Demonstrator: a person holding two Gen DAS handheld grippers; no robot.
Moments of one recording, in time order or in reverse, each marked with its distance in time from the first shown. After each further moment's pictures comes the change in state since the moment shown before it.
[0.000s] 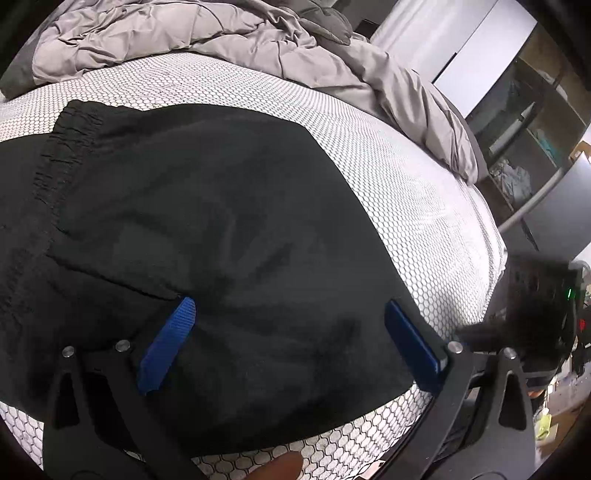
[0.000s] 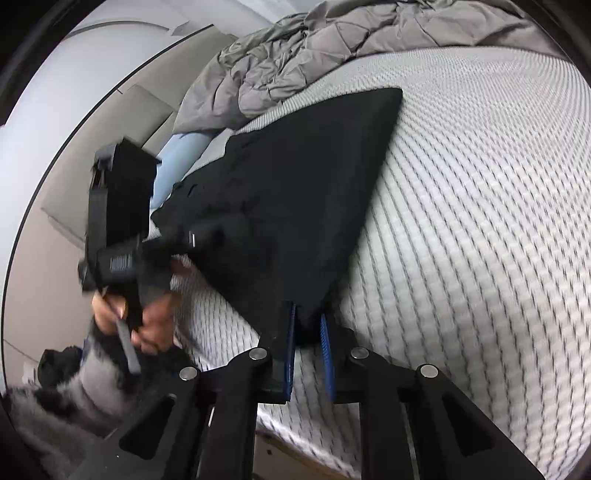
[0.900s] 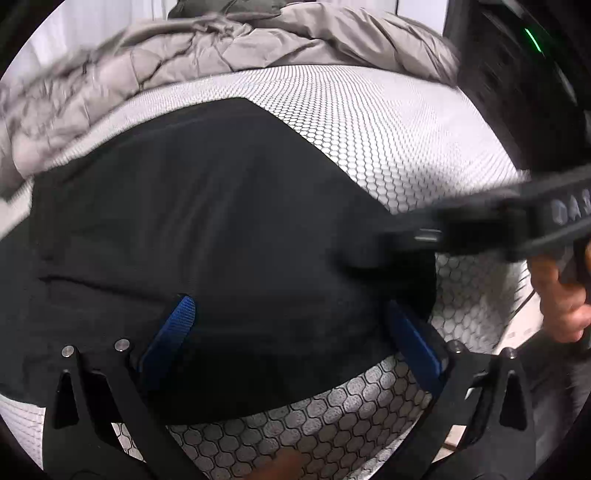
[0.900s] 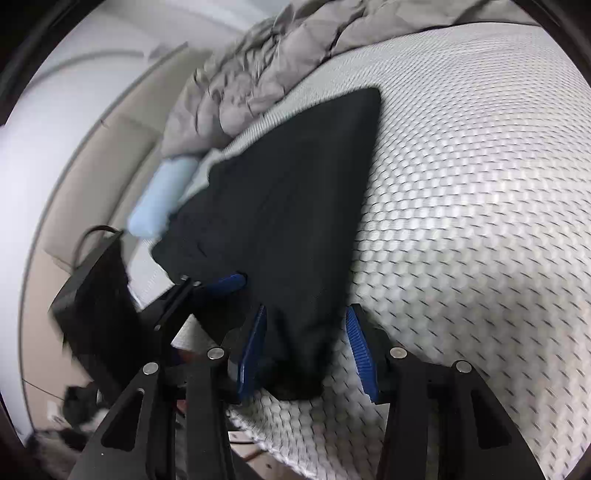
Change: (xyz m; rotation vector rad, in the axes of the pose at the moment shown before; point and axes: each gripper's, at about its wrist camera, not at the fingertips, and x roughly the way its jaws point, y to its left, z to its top) left arm 0.035 -0.079 -0.050 0.396 0.022 0.251; right arm 0.021 -0.016 0.039 0.115 -0.011 0.024
